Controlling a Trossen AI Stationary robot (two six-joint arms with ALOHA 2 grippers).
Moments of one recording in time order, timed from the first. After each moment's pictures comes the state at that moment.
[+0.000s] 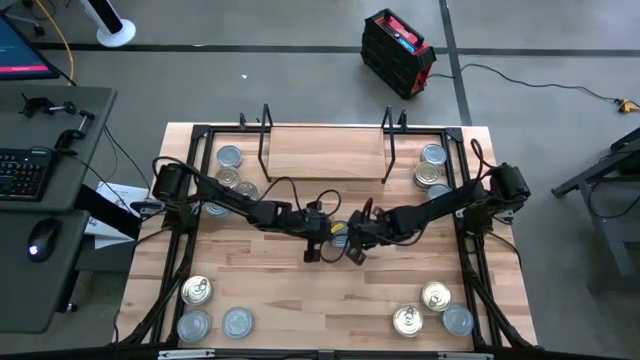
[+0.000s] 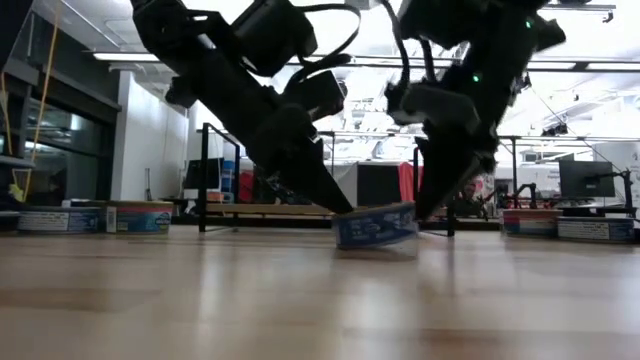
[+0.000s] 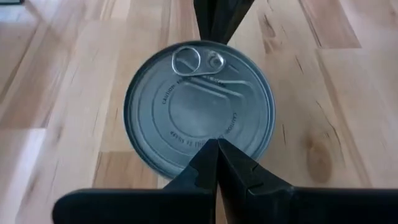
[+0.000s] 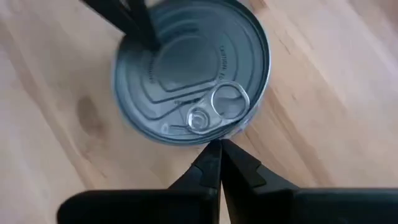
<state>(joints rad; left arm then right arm) -0.11 1.91 0.97 0.18 -0.08 -0.04 0.22 1.71 0.99 -0.41 0.23 0.75</state>
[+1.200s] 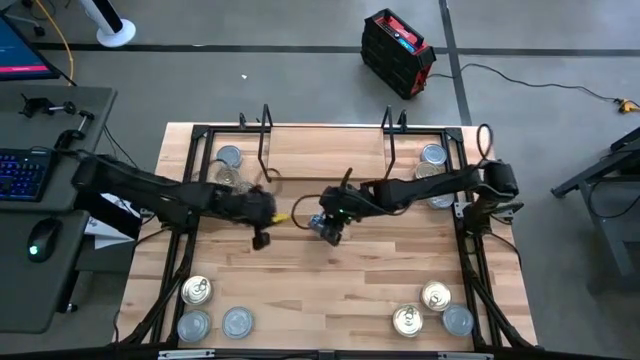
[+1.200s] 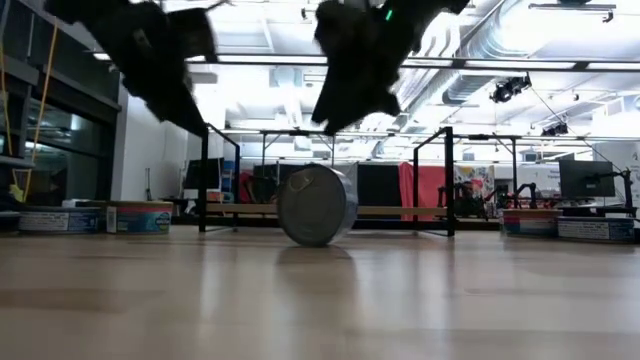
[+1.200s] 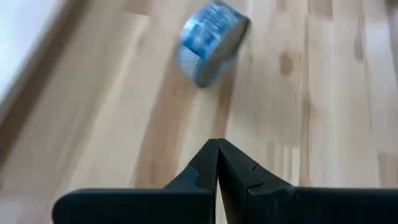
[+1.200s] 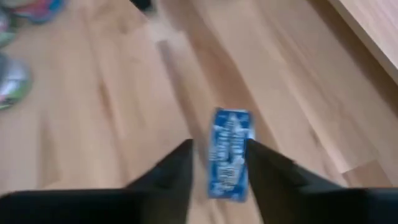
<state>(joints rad) -0.14 1.14 0.68 -0.37 -0.18 -0.35 0.06 1.78 1.35 -0.47 0.10 0.46</state>
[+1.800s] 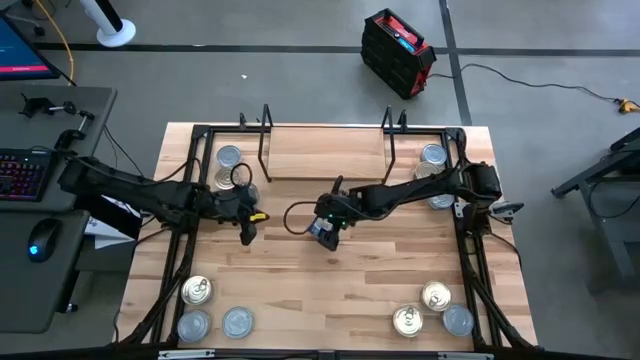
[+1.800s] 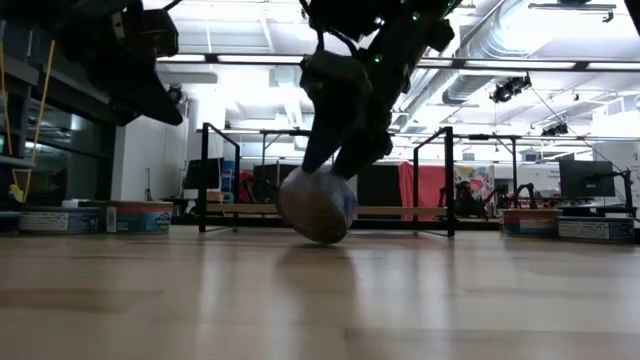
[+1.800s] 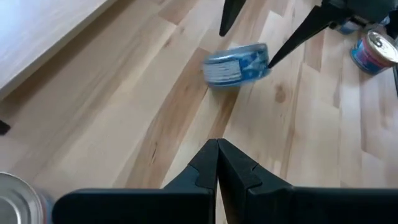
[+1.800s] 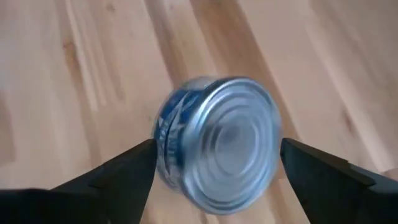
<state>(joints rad) -0.17 0.90 0.54 -0.36 -0.24 -0.57 0.05 1.90 1.34 -0.45 0.03 0.41</state>
